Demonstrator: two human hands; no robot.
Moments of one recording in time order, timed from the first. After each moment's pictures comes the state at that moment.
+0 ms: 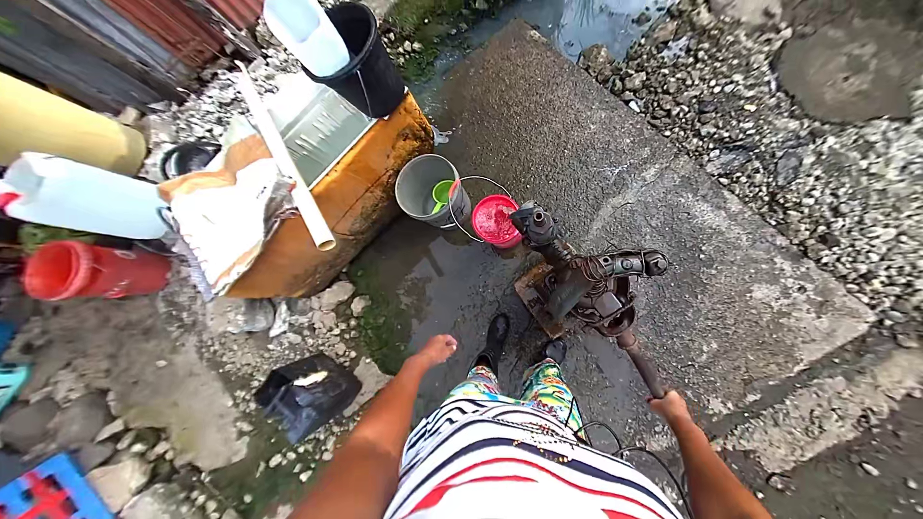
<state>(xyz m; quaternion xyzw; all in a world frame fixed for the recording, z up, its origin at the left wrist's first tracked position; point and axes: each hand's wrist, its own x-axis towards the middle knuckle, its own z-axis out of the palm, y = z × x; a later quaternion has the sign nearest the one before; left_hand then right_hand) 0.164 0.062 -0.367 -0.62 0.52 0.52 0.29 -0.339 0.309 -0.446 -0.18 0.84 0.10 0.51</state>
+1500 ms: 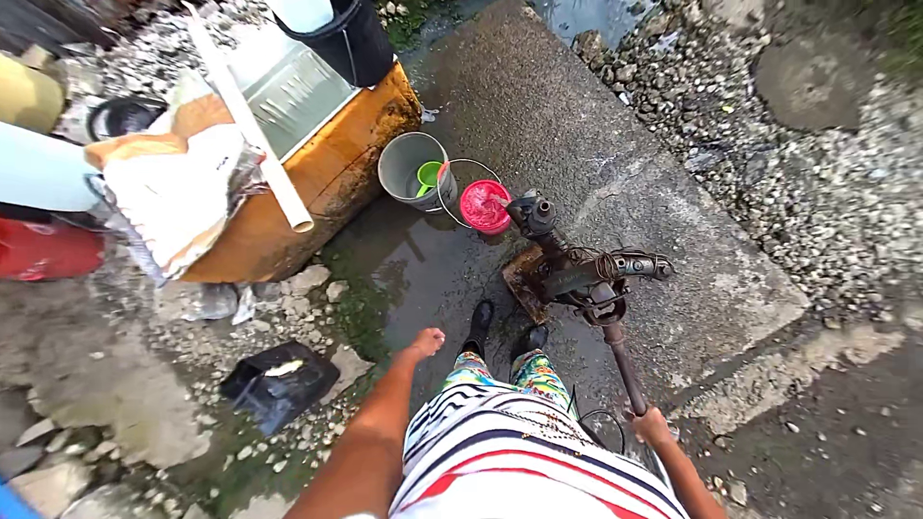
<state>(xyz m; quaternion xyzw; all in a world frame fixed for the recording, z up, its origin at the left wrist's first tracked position) 0.189 0.072 -0.389 -0.63 0.47 0.55 0.27 -0.284 0.346 -0.370 -0.16 0.83 0.12 0.52</state>
